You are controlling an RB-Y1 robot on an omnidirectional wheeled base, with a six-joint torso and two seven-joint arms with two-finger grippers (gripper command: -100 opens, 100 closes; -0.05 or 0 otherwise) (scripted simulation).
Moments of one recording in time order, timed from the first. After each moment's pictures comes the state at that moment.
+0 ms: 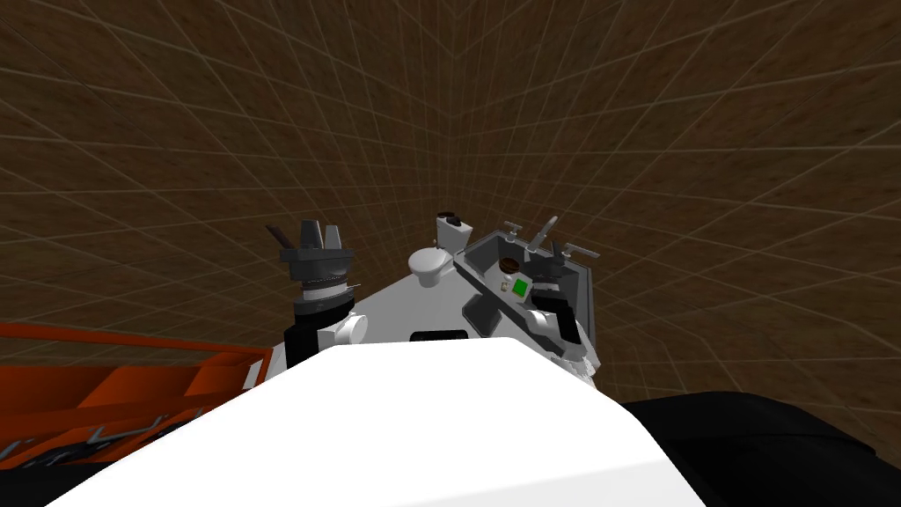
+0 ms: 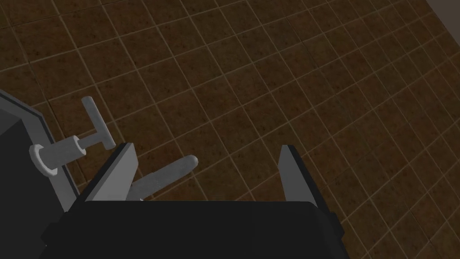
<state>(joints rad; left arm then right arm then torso) 0.47 0.04 0.00 -2.36 0.03 -0.55 0.00 0.42 -0.29 -0.26 -2.11 -0.26 -0.34 -0.39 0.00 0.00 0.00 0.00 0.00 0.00</state>
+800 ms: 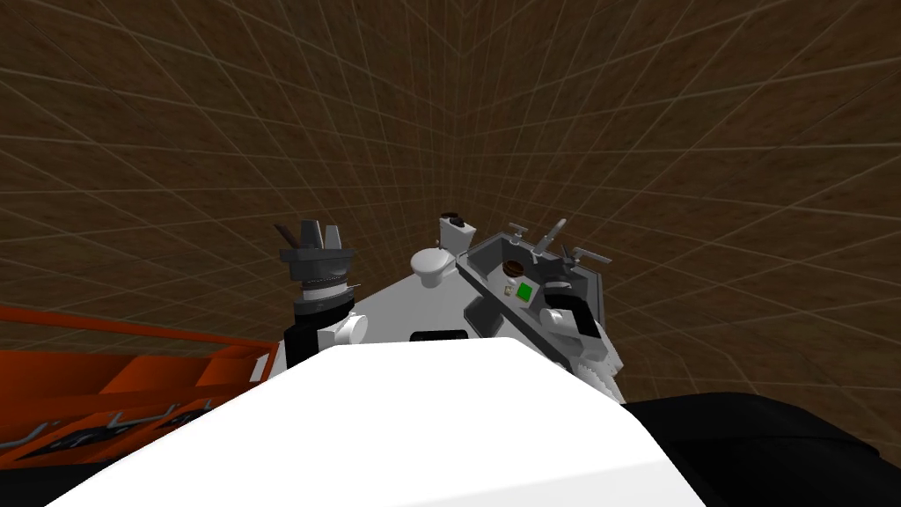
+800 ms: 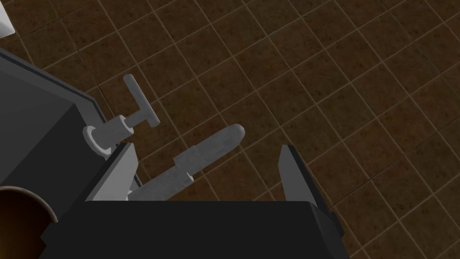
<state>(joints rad) 0.47 0.04 0.00 -2.36 0.03 -0.55 0.00 0.41 -0.40 -0.37 -2.02 -0.37 -0.19 -0.61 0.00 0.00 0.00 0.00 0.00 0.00</state>
